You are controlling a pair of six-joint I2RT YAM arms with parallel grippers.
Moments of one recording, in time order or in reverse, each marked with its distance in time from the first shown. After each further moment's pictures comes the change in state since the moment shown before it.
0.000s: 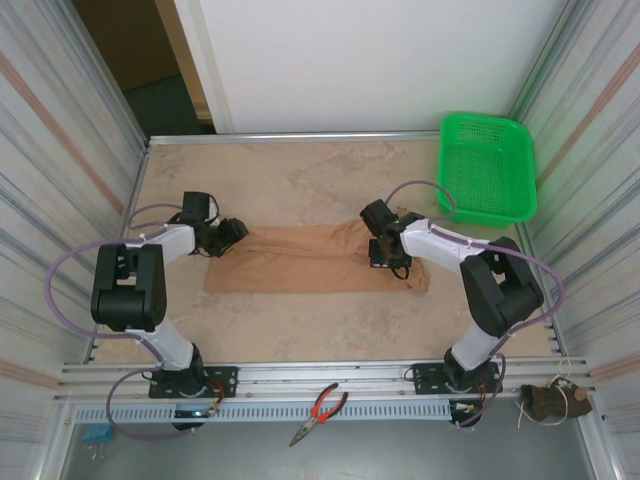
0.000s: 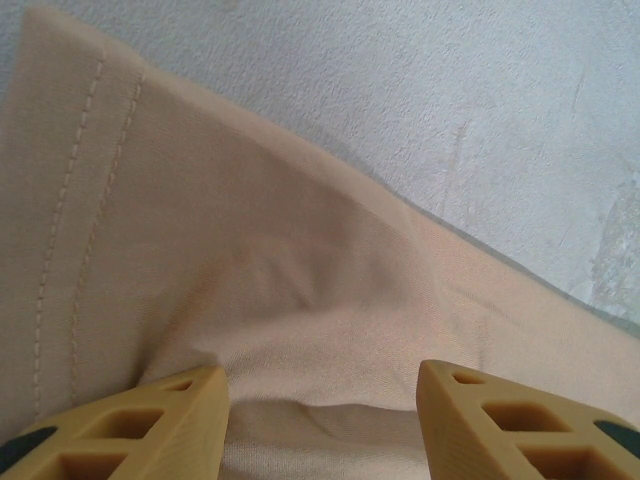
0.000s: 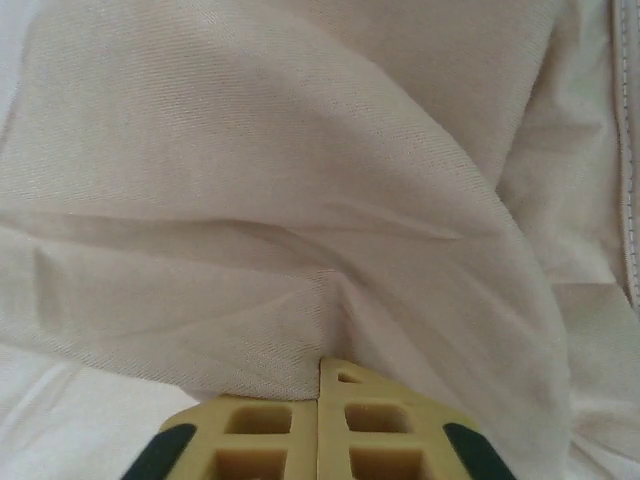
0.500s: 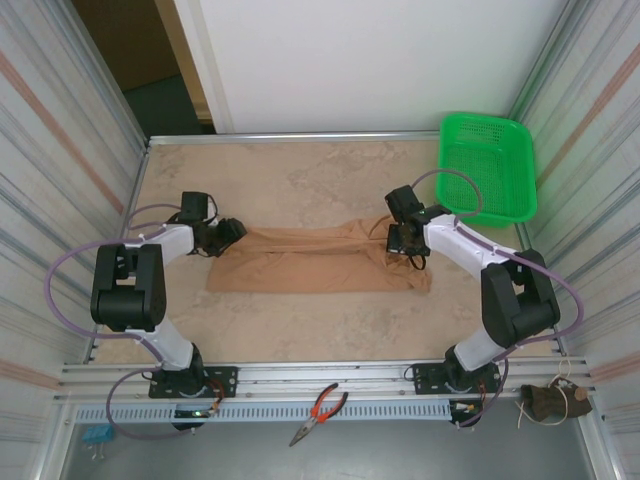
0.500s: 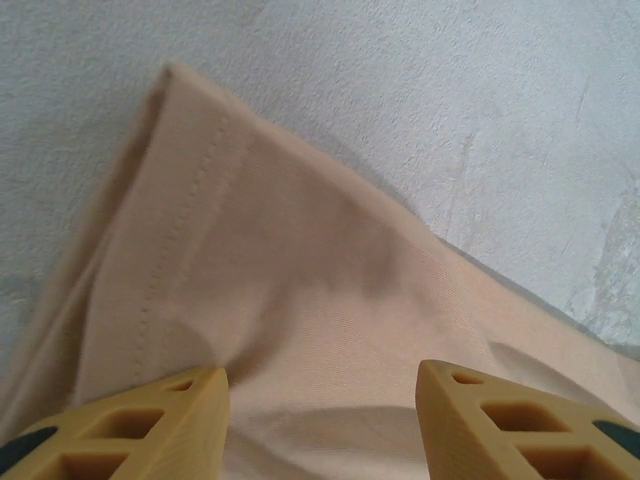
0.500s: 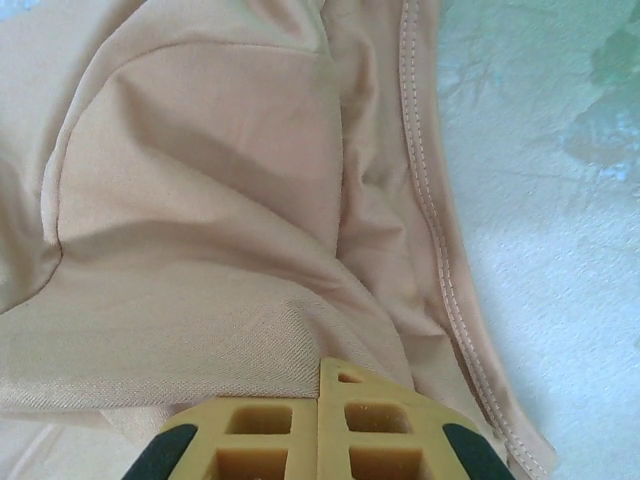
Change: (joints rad) left arm 0.011 0.000 0.000 0.000 0.000 0.003; right arm -0.152 -0.104 0.007 -0.005 0.006 -0.068
